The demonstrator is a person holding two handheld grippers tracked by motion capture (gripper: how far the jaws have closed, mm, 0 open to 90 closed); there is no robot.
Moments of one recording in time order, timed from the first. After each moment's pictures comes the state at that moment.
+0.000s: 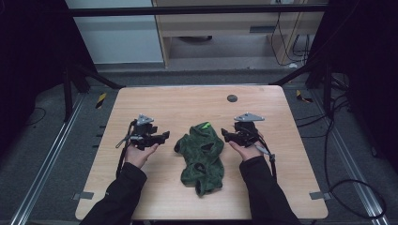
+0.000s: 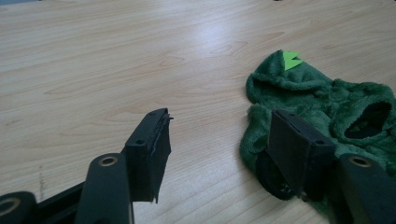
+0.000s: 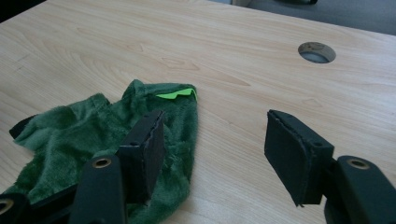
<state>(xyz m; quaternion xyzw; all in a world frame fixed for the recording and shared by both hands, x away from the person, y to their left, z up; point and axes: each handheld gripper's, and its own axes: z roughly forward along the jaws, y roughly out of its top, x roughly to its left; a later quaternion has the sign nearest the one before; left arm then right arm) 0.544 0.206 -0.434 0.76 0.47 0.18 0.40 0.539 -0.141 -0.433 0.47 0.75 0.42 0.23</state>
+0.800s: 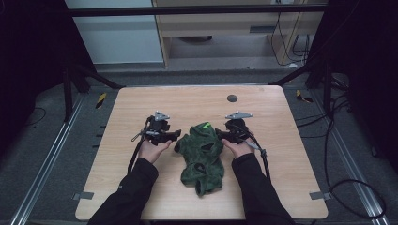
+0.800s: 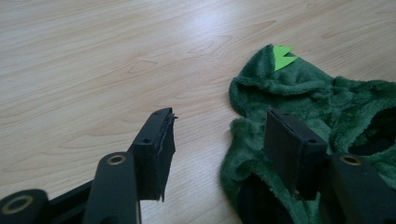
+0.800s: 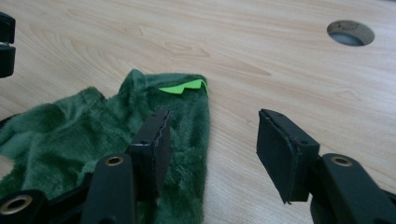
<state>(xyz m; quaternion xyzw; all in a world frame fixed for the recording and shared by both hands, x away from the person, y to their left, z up) 0.568 0.164 -0.443 0.79 0.45 0.18 0.37 0.563 -0.121 -0.453 0.48 0.76 0.39 0.20</state>
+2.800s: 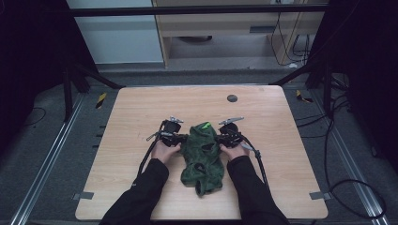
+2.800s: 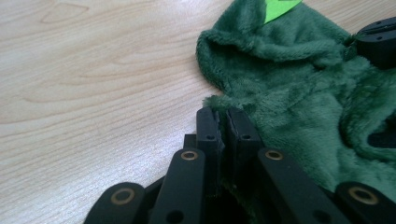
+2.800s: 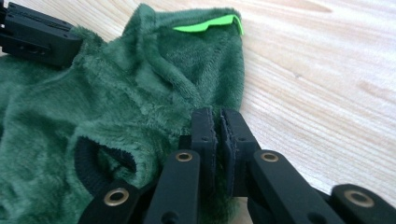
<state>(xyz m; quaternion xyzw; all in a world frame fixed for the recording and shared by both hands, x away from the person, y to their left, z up) 0.584 0.133 -0.478 0.82 0.46 0.11 0.33 0.574 -0.108 -0.487 0.48 0.79 0.35 0.13</state>
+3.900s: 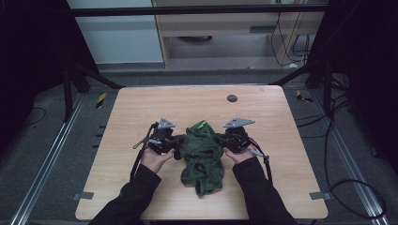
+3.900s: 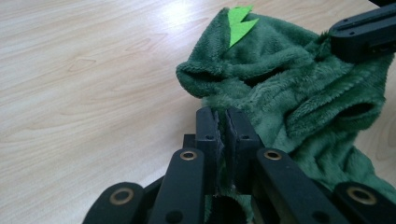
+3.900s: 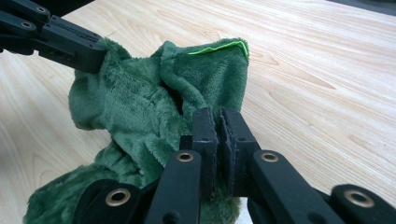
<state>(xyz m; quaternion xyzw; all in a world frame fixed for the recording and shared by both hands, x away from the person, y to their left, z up) 0.515 0.149 -0.419 0.81 0.41 0.14 0.39 0.518 -0.117 -0.427 0.38 0.80 0.44 0.15</state>
